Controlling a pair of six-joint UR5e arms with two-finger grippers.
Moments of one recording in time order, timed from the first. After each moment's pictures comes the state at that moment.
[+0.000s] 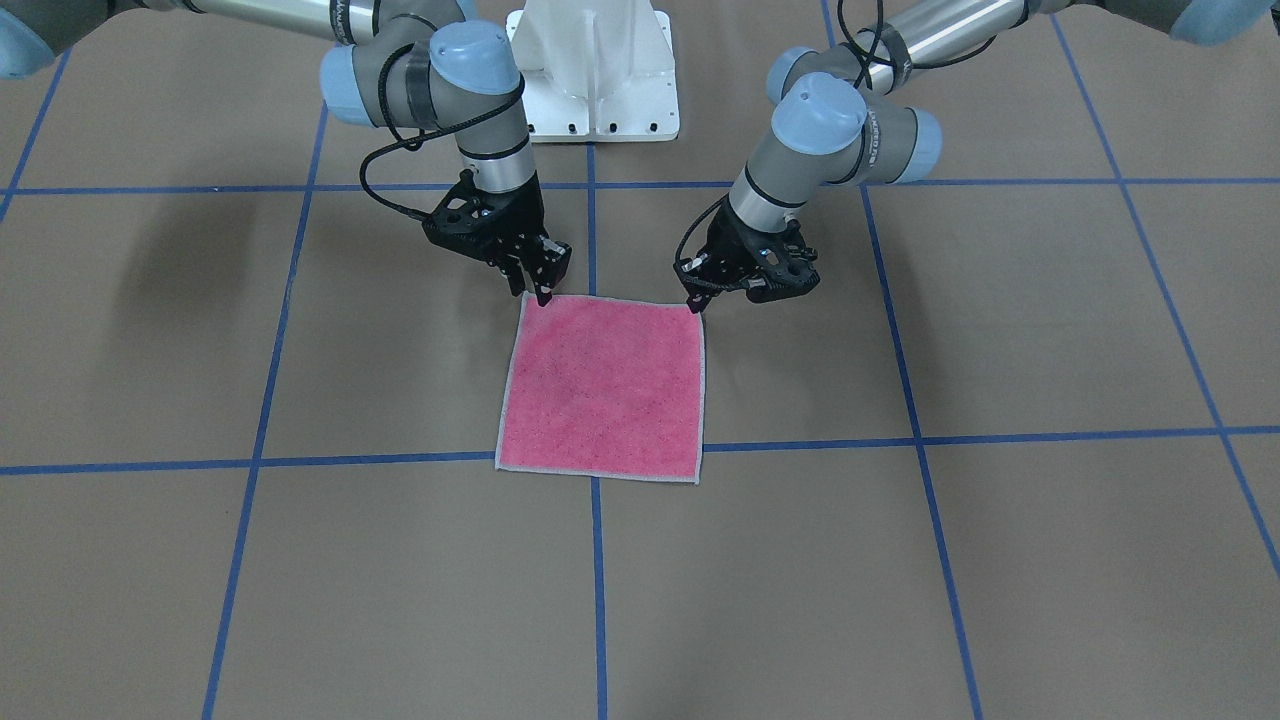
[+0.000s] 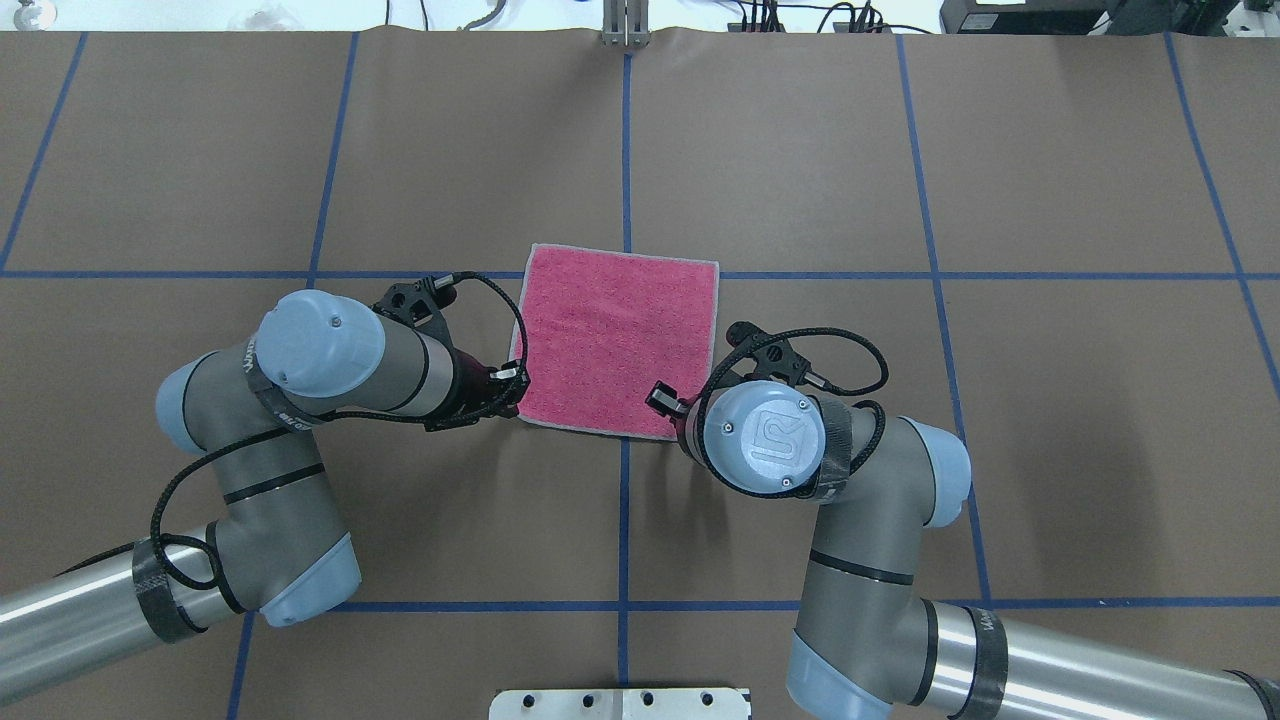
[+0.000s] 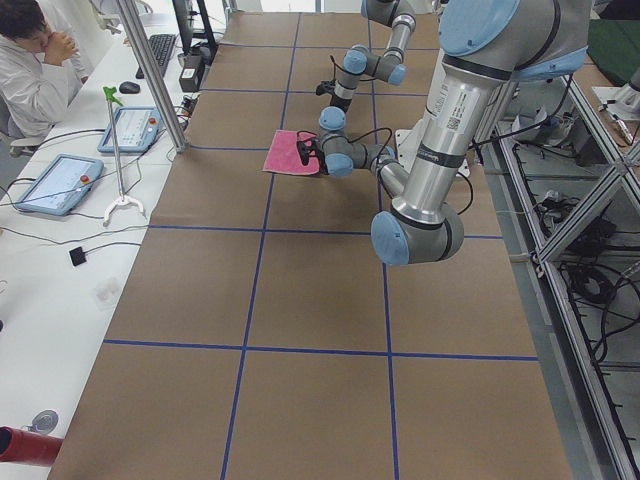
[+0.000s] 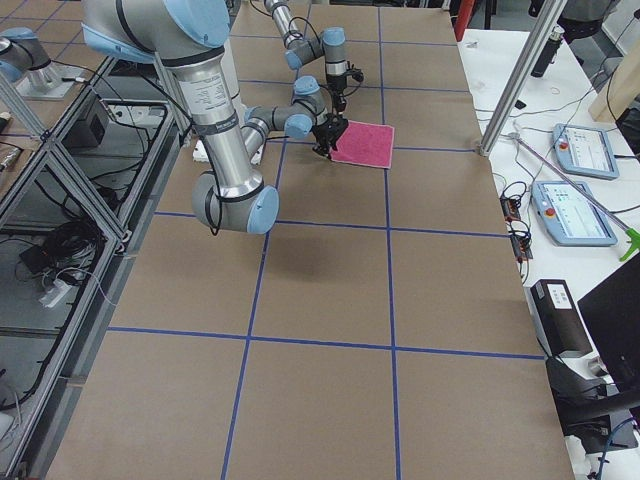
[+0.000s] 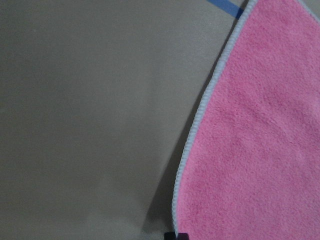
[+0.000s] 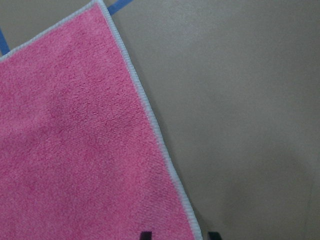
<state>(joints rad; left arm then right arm) -0.50 -2.03 -1.63 -2.13 -1.87 -1.67 0.34 -1.02 1.70 -1.36 1.54 1.91</state>
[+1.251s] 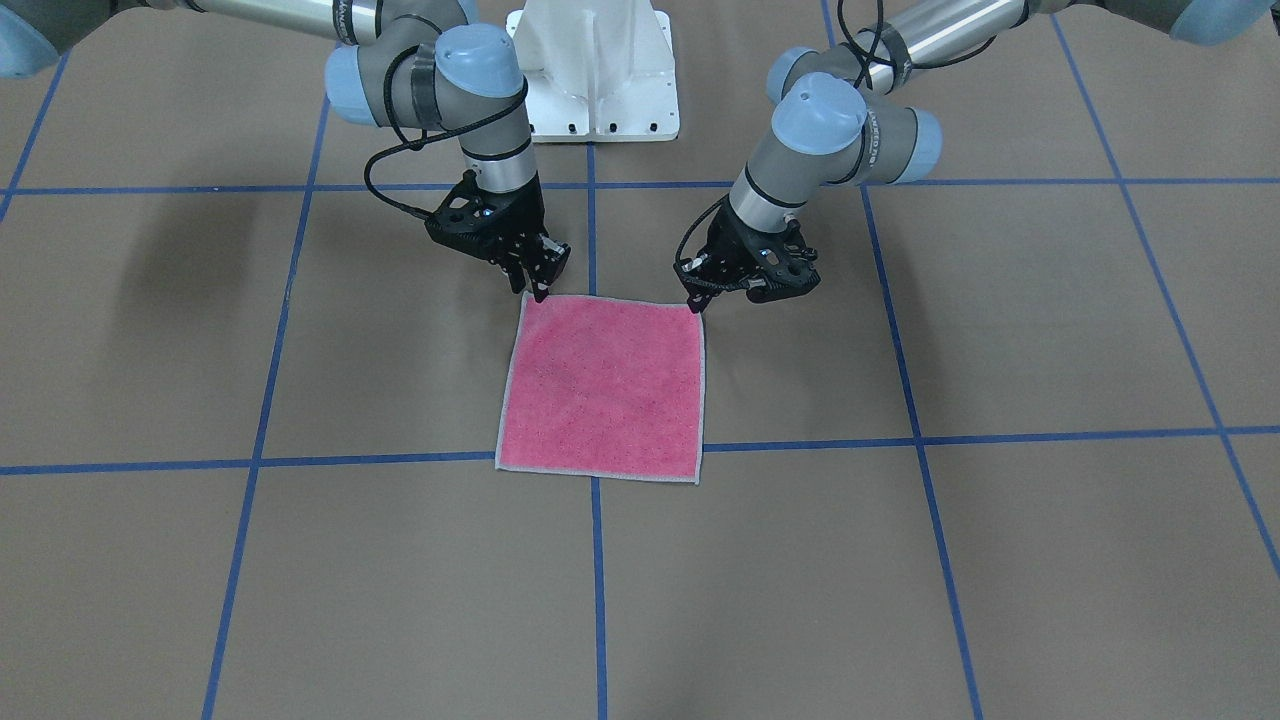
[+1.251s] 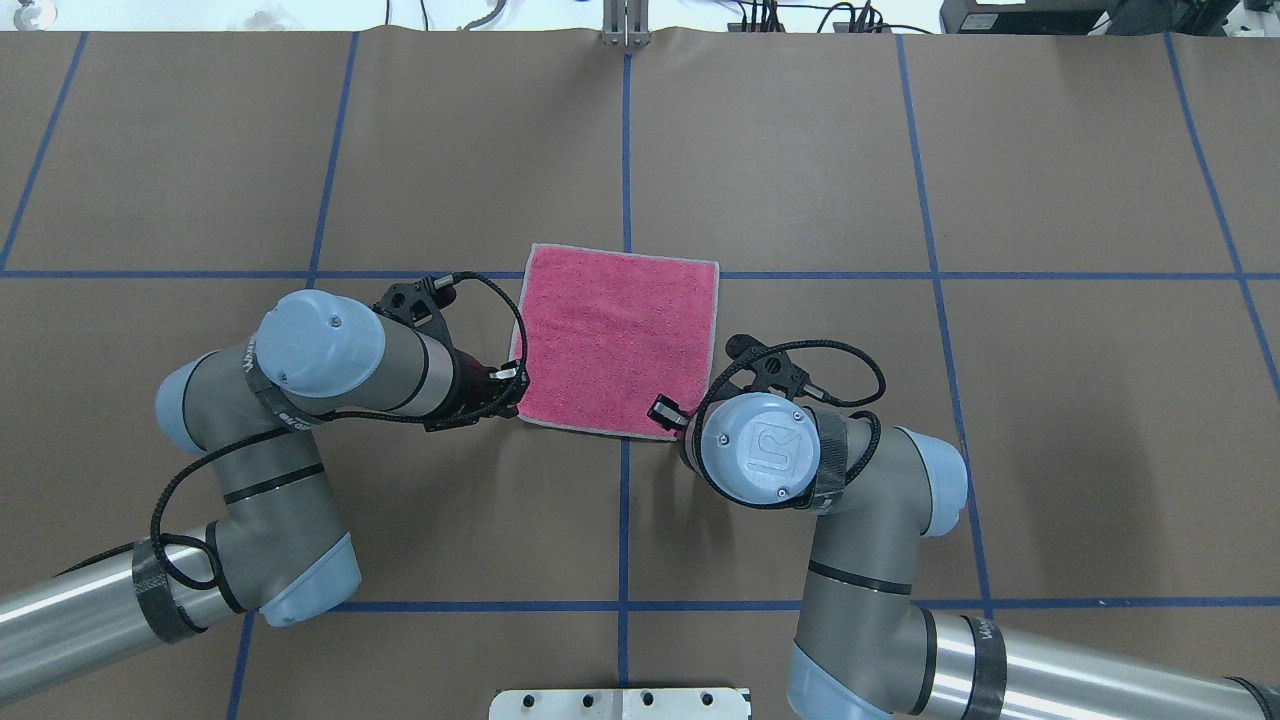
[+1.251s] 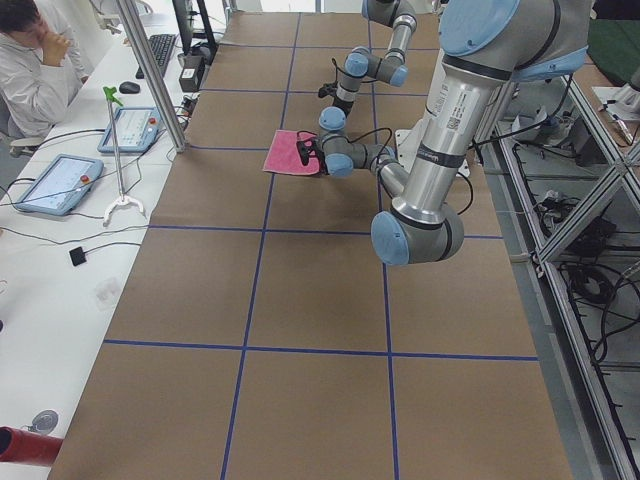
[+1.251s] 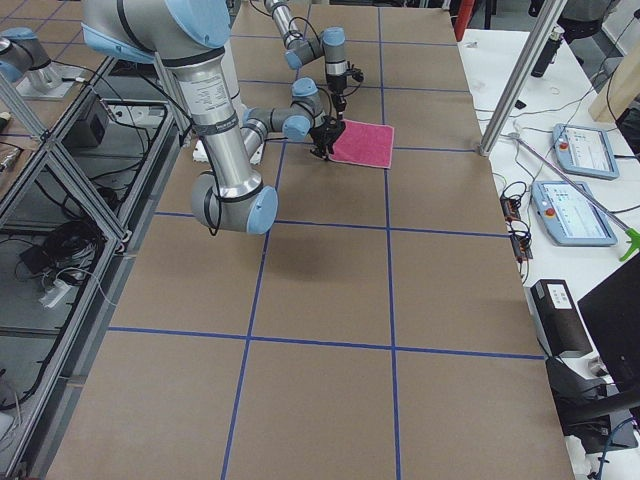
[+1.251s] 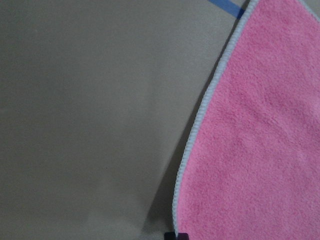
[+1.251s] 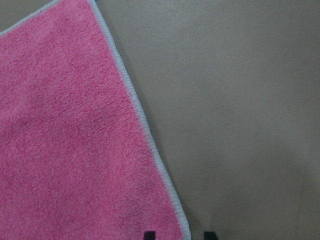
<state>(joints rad) -0.50 -2.03 -1.63 -2.13 -1.87 -1.67 0.33 -1.03 1.70 -1.37 1.54 1.91</state>
